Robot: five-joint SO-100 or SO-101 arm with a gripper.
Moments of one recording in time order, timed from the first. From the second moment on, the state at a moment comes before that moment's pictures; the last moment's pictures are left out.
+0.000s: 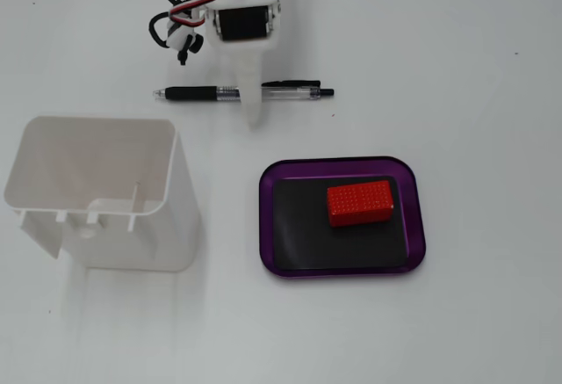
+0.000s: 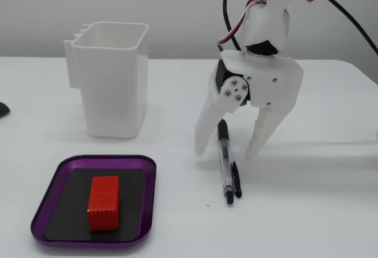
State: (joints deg) arm 10.6 100.4 120.1 54.1 -17.1
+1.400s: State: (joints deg) arm 7.9 100.5 123.7 53.3 -17.3
